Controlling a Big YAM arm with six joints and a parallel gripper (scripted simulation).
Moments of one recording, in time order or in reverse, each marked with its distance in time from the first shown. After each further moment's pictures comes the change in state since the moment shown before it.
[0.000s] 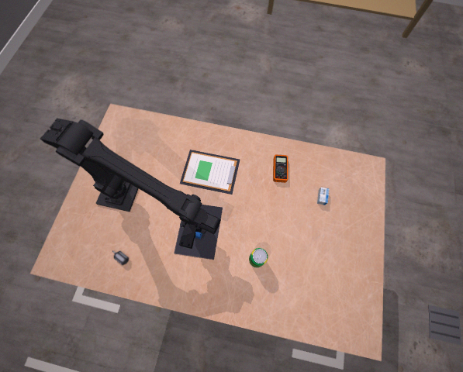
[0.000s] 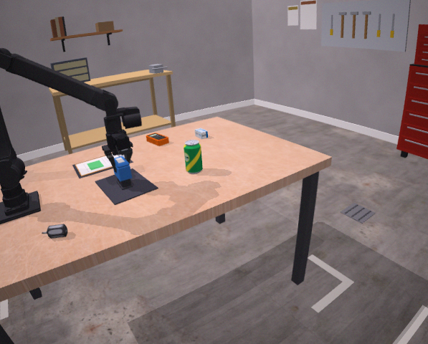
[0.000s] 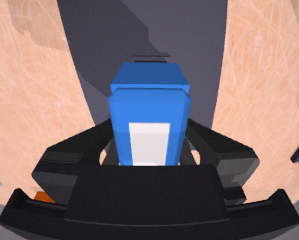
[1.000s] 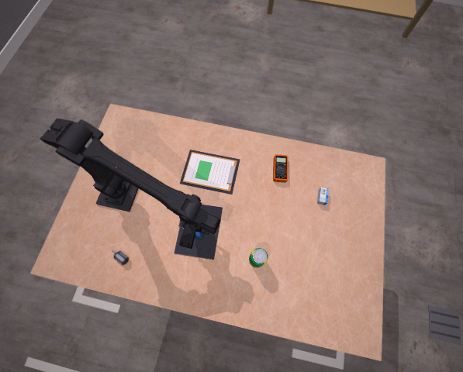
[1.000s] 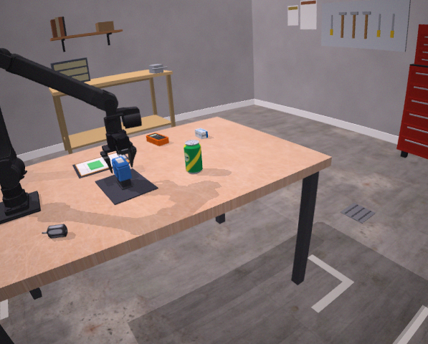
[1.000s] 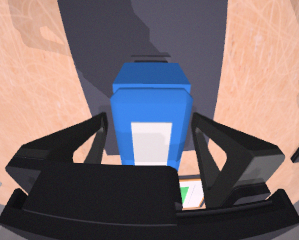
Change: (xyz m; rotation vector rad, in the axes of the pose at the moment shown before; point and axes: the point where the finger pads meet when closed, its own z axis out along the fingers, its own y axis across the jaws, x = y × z) arm 0.000 0.000 0.000 -0.001 0.000 0.000
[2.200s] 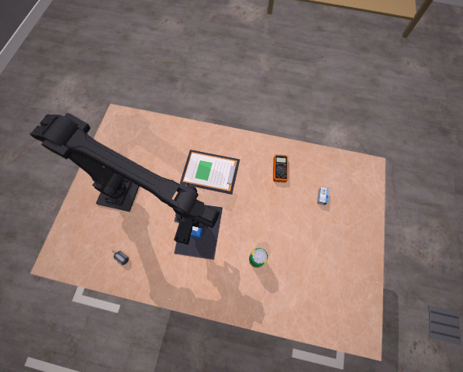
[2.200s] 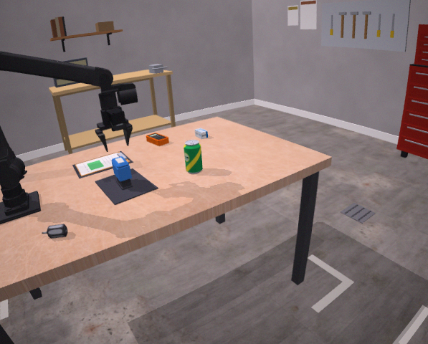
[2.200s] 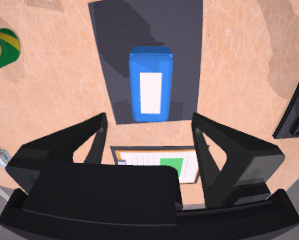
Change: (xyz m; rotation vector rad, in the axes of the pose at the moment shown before) arm 0.000 0.000 -0.085 -0.012 -0.002 0.000
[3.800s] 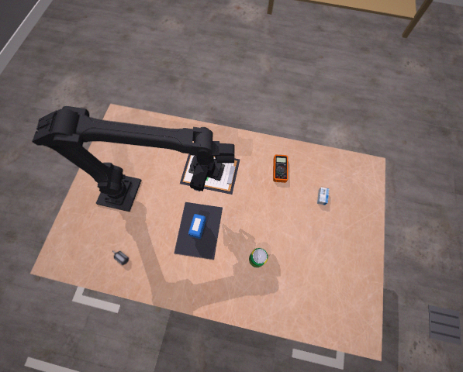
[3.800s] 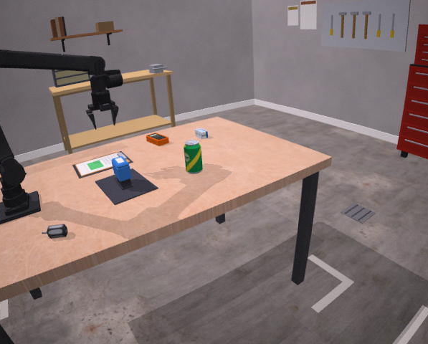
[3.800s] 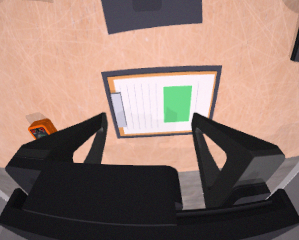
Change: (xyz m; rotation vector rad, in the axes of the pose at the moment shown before) arm 0.179 0.003 -0.040 0.025 -0.002 0.037
